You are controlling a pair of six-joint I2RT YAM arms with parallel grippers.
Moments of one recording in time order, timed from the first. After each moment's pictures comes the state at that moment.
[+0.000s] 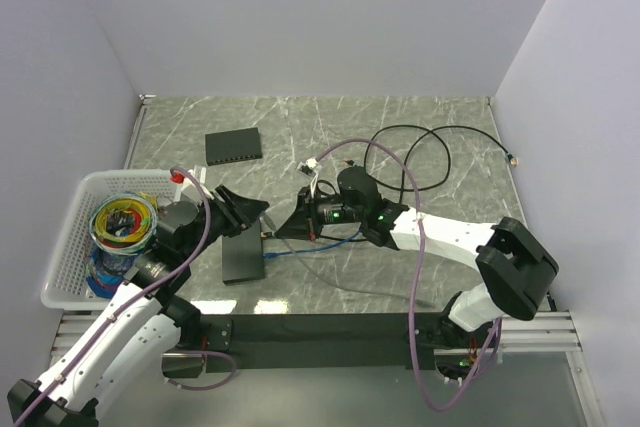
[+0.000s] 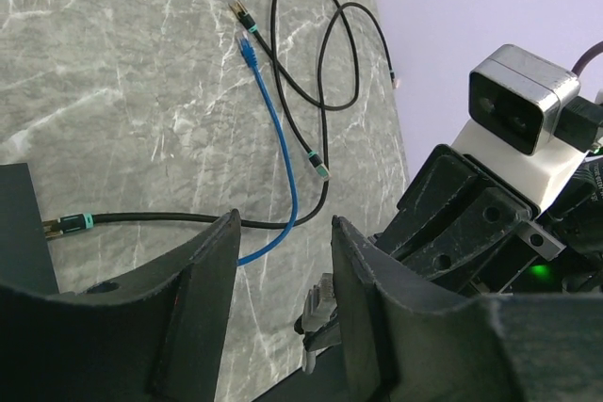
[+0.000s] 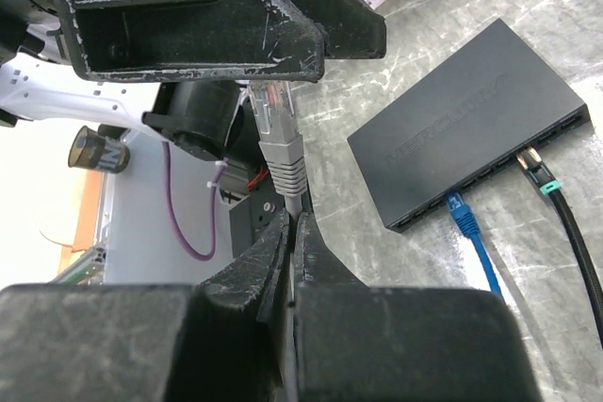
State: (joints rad) left arm -0.49 0.57 0.49 -0.14 0.09 -0.92; right arm 0.85 1.48 0.83 0.40 -0.66 0.56
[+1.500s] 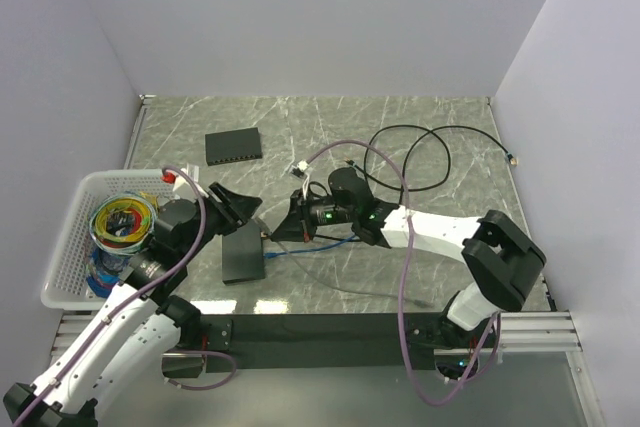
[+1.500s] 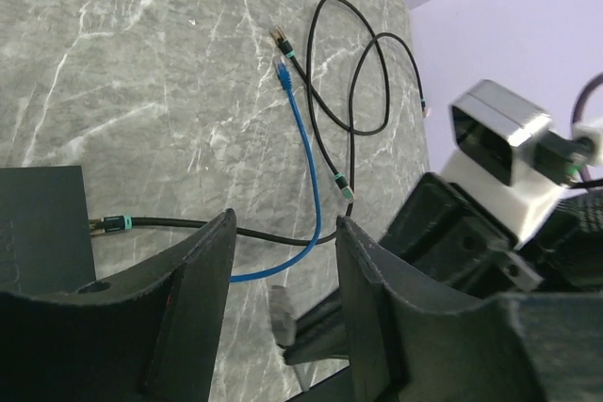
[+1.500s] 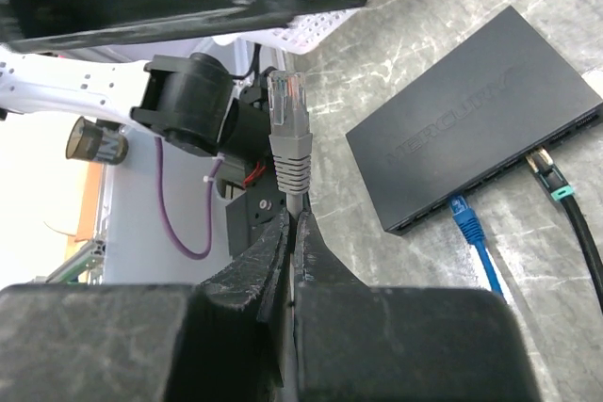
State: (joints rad) left arm -0.49 0.57 0.55 -0.25 -0.02 -0.92; right arm 0.87 1.54 0.85 0.41 -0.67 0.56
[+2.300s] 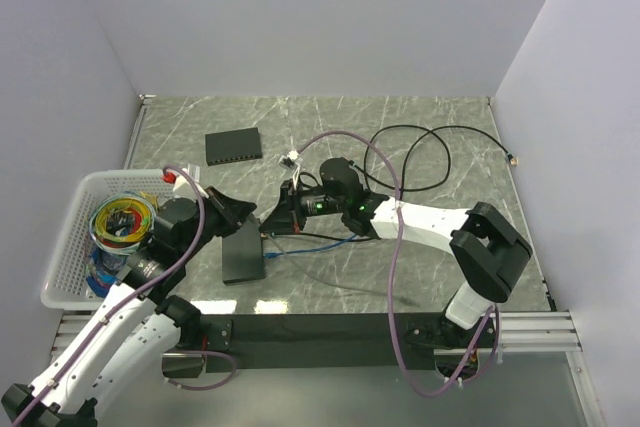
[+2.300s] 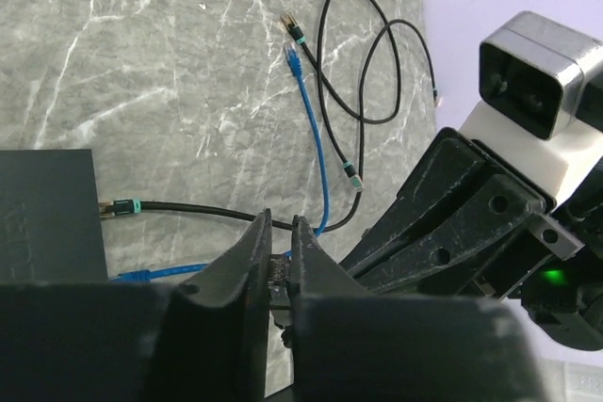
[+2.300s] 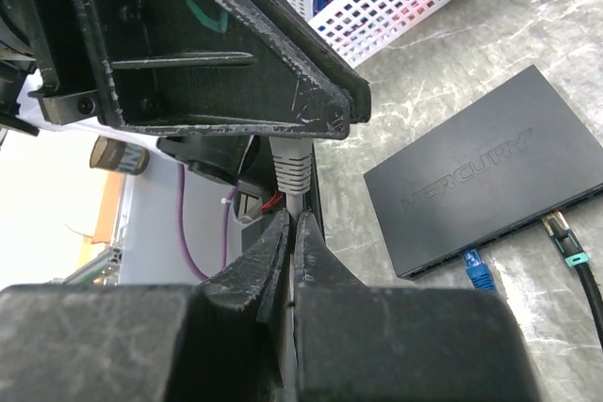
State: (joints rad) left arm -0.50 0.57 0.58 -0.32 -0.02 -0.91; right arm 0.87 1.63 0.98 0.44 -0.72 0.59
